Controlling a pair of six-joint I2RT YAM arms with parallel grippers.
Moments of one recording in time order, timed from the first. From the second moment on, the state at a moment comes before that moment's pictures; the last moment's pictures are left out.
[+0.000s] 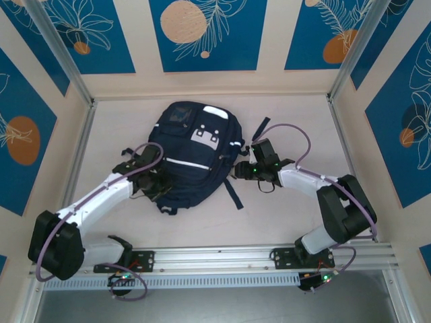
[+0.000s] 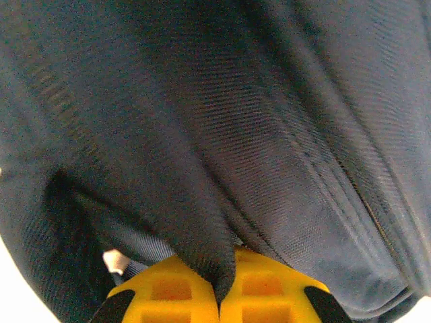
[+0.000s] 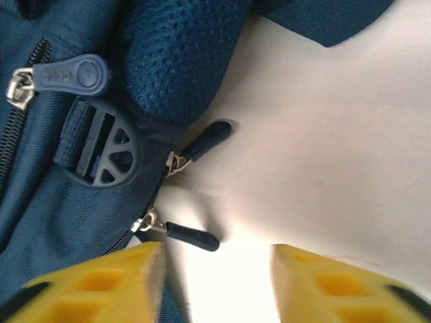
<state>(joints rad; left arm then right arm) -0.52 1.26 0.83 -0.73 0.13 -1.11 0.47 1.47 0.76 -0.21 -0.16 0.46</state>
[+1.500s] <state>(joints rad) -0.07 1.55 0.39 0.70 -0.09 0.04 0.00 1.54 0.40 0.82 -0.22 0.08</state>
